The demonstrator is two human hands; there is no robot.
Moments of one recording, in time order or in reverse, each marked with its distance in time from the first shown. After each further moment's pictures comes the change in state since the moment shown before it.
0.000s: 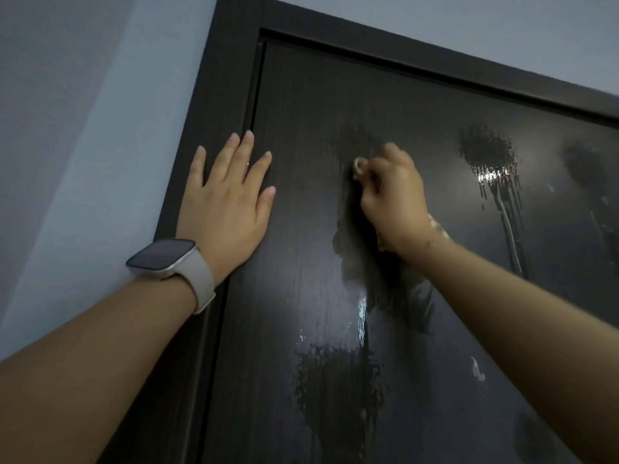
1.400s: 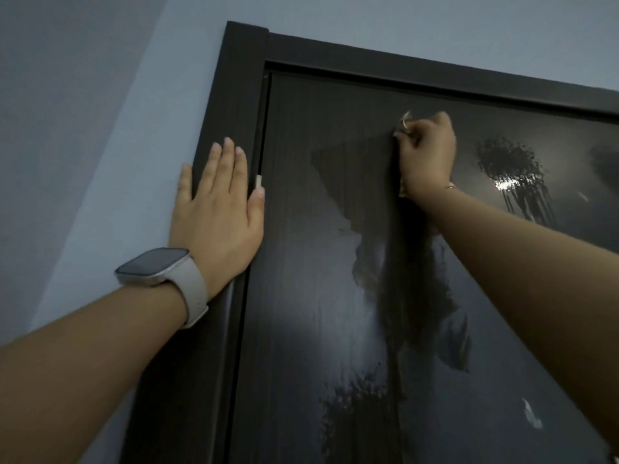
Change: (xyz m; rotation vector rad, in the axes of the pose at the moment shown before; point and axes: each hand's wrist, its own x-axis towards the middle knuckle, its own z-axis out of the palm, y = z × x) left_hand 0.024 -0.020 -0.005 -0.036 -0.046 -0.129; right_hand 0.087 0.063 0.030 0.054 0.239 0.365
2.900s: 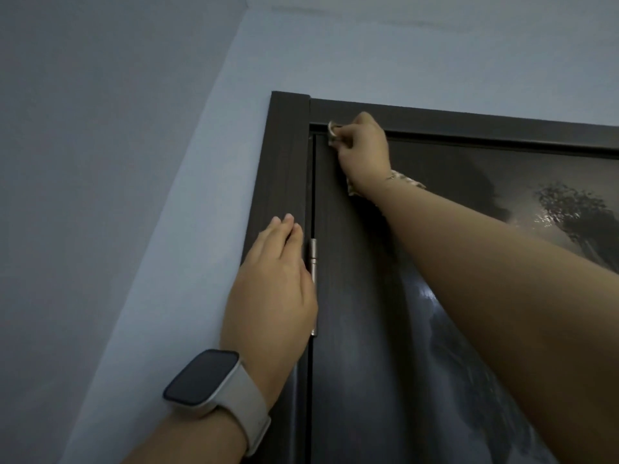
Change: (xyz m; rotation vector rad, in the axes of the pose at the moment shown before) left_hand -0.001 -0.007 0.007 -0.386 0.222 0.052; right_hand 0.053 -0.130 0.099 0.145 -0.160 -0.256
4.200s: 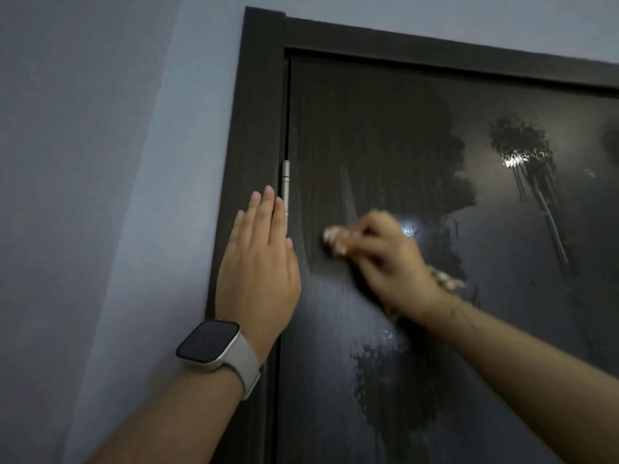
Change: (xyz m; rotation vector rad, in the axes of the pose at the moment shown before) left_hand -0.078 0.028 -0.020 0.208 -0.183 0.002; right_hand -0.255 -0.015 -0.123 0.184 -0.277 -0.315
